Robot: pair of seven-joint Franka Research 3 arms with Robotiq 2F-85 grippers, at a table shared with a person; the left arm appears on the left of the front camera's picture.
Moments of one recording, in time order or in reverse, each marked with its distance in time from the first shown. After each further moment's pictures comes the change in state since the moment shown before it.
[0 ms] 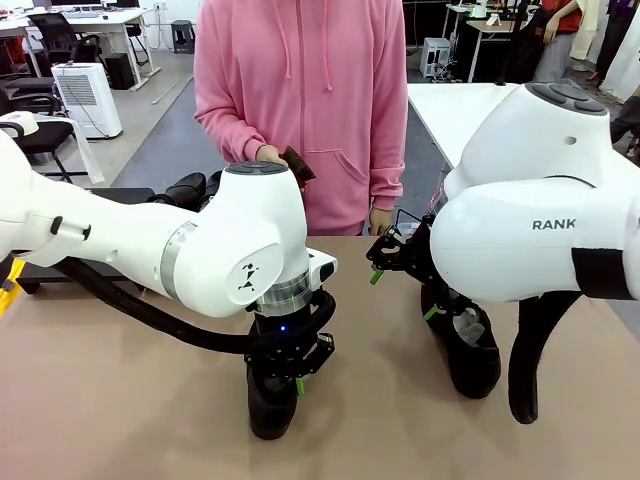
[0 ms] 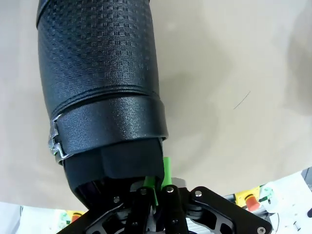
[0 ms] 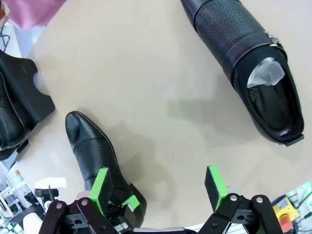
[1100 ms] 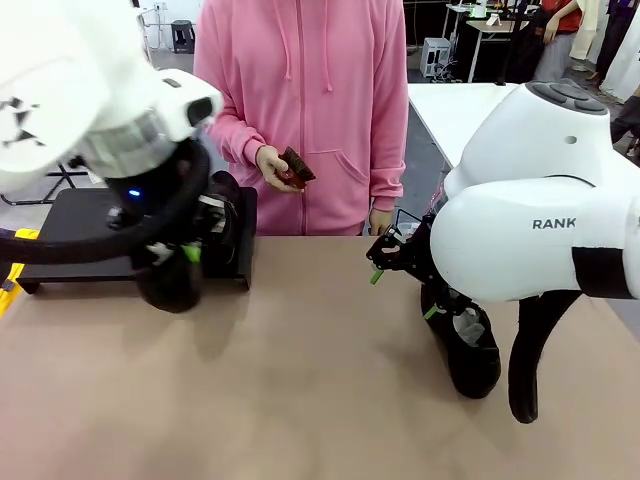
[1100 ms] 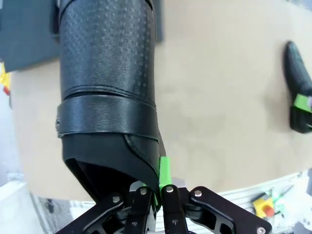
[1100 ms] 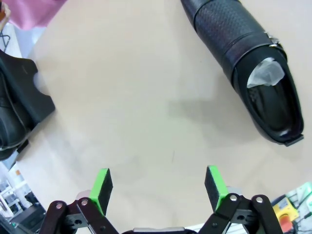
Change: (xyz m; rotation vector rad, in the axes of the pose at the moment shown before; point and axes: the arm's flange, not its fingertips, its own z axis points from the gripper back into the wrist) left arm -0.046 0.115 0.231 0.057 -0.440 -0.026; right arm 0.001 0.000 0.000 0.001 0.000 0.000
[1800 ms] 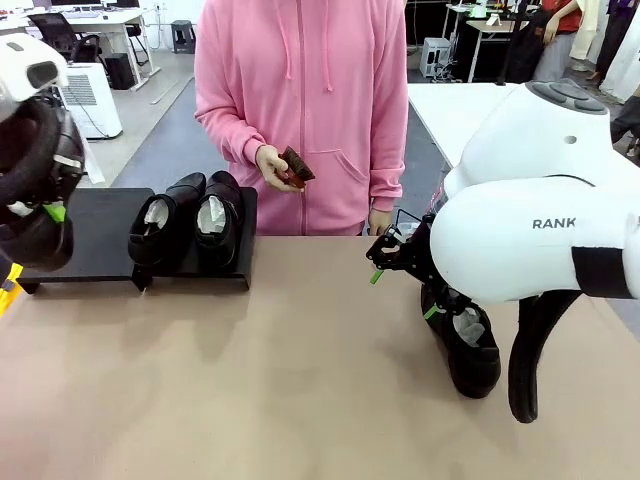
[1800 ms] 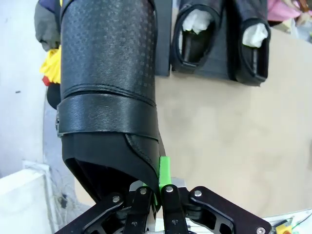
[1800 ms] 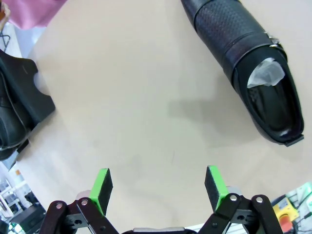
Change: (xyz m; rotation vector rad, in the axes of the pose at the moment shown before) left arm 0.052 0.153 0.011 0.121 -0.052 0.128; right arm 0.000 0.000 0.000 0.000 0.000 0.000
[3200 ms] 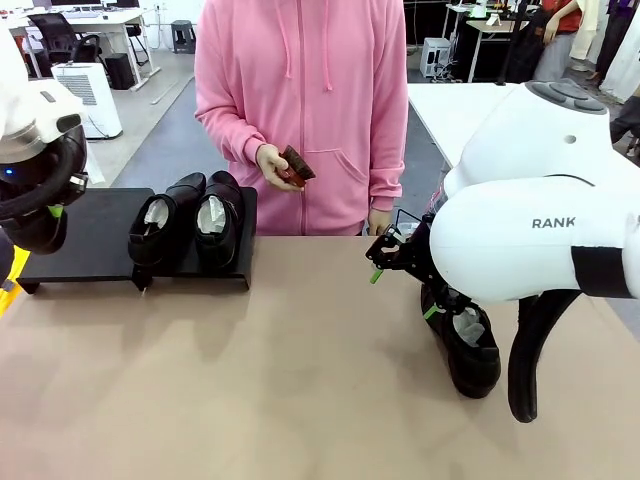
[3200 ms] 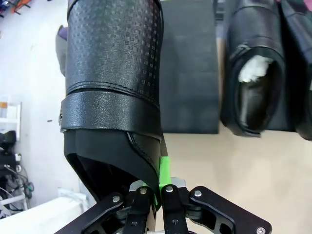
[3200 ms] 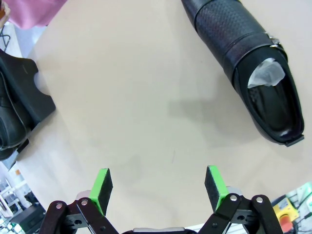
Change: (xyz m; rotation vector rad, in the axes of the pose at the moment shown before) left arm 0.064 0.026 -0.101 0.172 -0.103 -0.141; right arm 0.000 0.000 0.000 0.001 0.000 0.001
